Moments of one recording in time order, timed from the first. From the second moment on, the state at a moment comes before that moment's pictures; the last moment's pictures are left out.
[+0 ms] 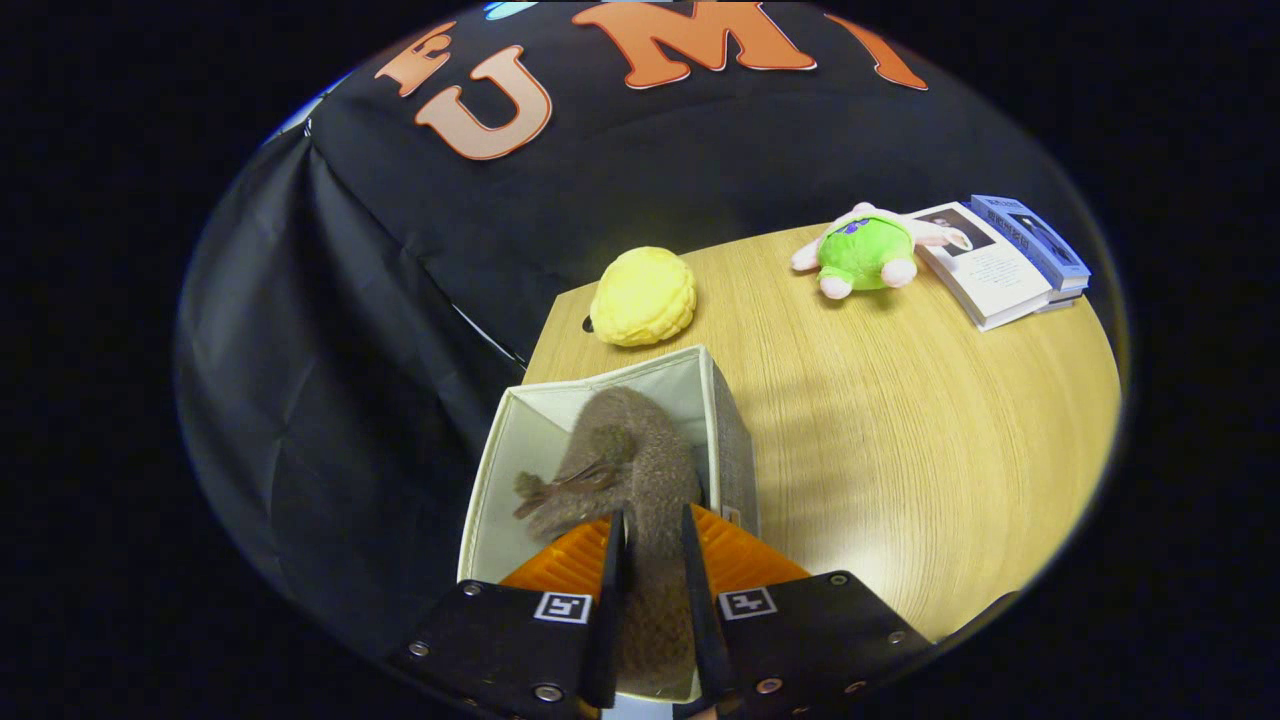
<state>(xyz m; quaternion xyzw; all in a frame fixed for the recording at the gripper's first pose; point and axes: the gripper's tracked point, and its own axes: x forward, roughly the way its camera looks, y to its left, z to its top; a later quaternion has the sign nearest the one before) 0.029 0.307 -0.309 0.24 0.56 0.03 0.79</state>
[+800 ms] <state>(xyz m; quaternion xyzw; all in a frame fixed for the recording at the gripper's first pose) 0.033 0.159 -0.193 0.14 0.36 0.00 0.92</state>
